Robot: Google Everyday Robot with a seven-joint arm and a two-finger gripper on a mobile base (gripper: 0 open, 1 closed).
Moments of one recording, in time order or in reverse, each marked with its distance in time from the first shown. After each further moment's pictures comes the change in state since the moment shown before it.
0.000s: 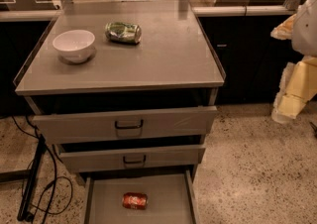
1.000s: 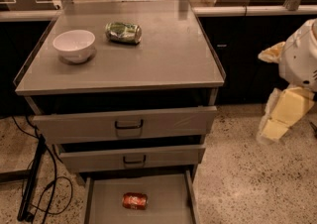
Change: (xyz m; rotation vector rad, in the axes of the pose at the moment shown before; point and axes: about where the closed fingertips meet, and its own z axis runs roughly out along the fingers) arm -0.008 0.027 0.036 -0.033 -0.101 0.008
